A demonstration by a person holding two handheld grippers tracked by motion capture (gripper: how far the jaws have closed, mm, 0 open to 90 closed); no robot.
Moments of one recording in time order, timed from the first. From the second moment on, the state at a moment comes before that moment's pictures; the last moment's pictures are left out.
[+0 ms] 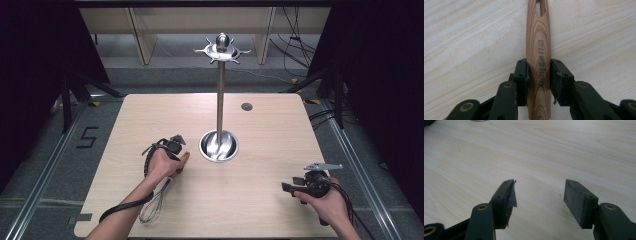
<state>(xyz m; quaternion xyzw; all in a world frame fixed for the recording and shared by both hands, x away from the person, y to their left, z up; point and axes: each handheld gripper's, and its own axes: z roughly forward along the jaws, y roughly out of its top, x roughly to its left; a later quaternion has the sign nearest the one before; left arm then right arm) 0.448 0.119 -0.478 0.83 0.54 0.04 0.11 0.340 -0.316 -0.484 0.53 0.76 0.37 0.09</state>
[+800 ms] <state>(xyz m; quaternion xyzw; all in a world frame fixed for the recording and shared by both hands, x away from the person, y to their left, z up) 0.433 0.144 -0.455 0.83 0.50 0.07 0.23 0.340 -0.319 -0.477 0.52 0.77 0.35 0.09</state>
